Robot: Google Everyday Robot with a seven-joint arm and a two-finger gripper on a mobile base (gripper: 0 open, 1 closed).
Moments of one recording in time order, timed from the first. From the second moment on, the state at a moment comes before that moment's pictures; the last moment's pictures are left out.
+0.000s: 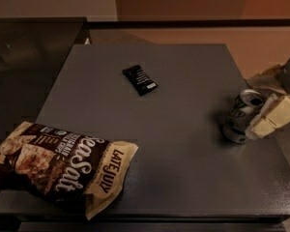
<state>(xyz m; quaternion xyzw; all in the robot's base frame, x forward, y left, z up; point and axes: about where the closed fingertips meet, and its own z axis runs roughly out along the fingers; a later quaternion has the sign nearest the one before) 0.449 -0.231 0.910 -0.55 0.78 0.15 0.25</state>
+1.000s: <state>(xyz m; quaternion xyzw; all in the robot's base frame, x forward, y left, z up) 0.455 -0.220 0.919 -0.55 0.78 0.14 0.25</state>
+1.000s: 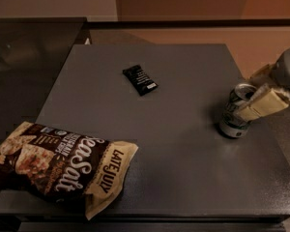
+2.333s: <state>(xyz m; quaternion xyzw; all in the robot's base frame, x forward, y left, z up) 0.567 -0.164 0.938 -0.51 0.79 0.14 0.30</state>
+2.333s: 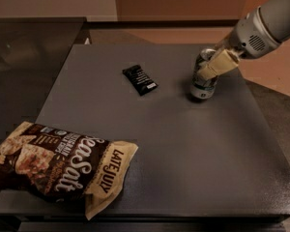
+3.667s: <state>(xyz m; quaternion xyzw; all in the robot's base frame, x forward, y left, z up) 0.615 -0.096 0.907 -0.53 0.78 0.18 0.28</state>
